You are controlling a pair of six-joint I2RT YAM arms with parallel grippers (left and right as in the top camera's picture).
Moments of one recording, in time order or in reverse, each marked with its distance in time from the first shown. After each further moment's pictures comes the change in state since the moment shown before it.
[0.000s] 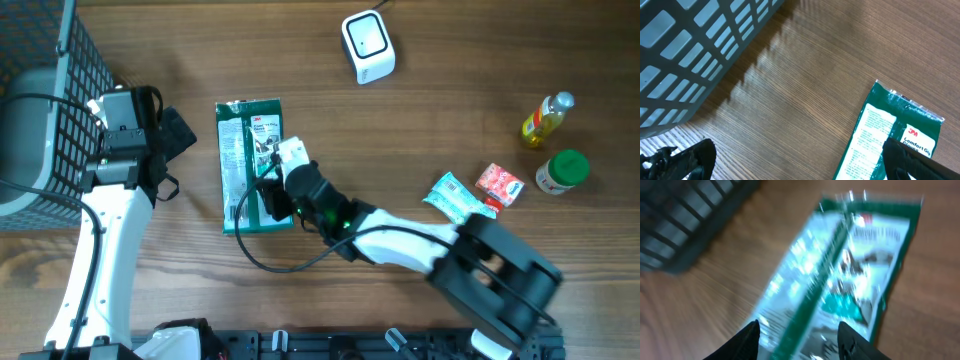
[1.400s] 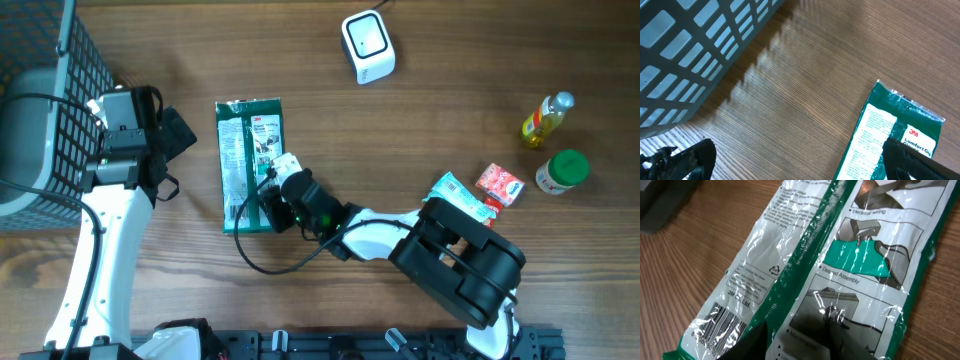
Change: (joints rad) left arm 0.000 0.000 0.000 0.000 0.000 0.000; right arm 0.000 0.134 0.012 0.028 -0.109 0.013
